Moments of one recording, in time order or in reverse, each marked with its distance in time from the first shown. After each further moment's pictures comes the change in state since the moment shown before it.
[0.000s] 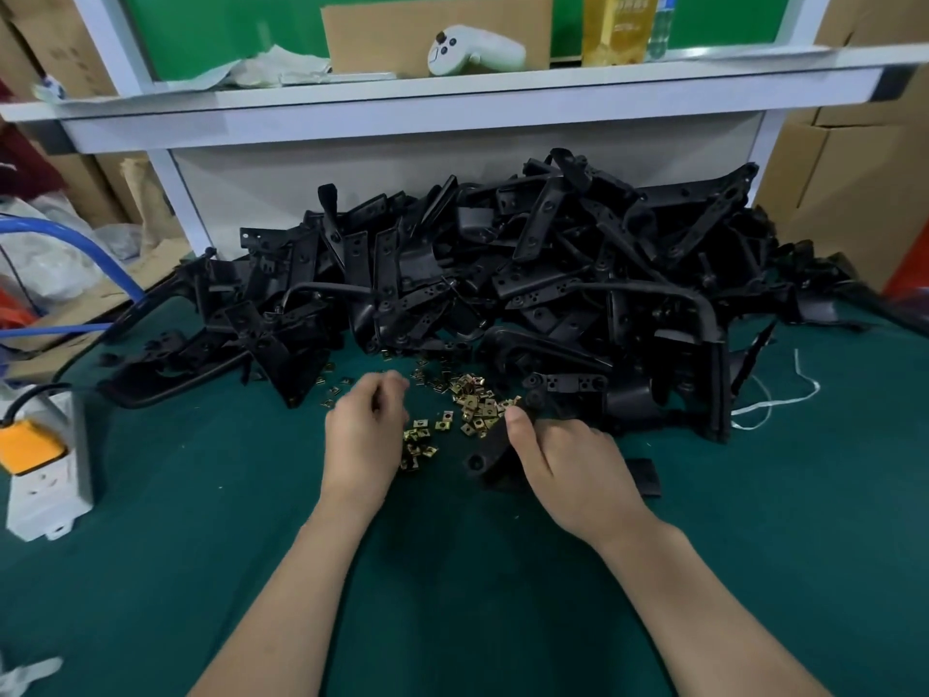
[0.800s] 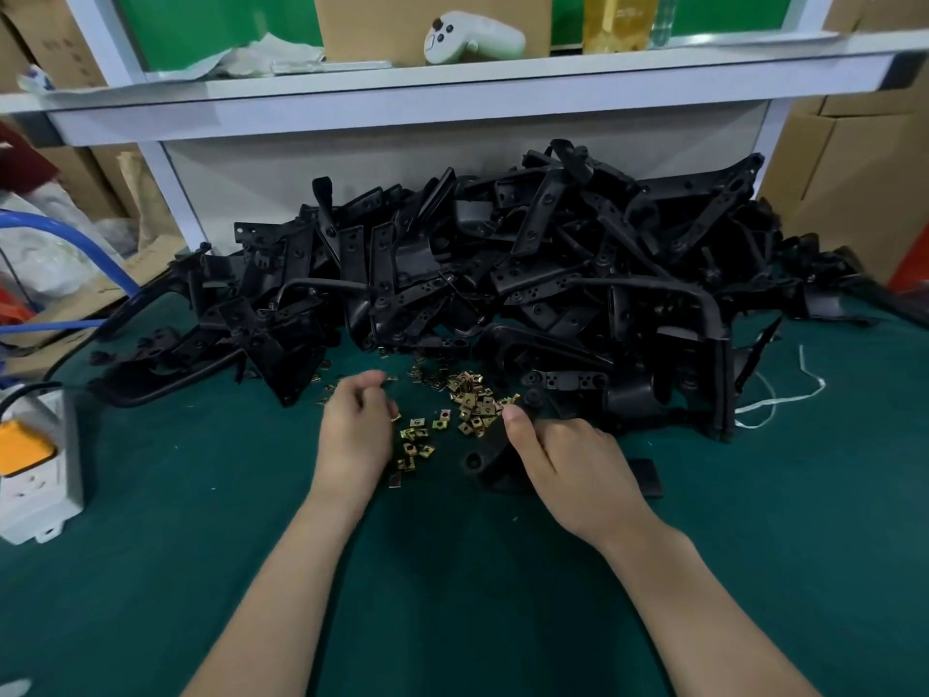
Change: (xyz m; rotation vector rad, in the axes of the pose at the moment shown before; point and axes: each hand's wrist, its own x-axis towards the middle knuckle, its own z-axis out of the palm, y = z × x) left_hand 0.003 0.003 -0.001 -0.224 -0.008 -0.293; right_hand 0.000 0.008 0.003 0.045 -0.012 -0.012
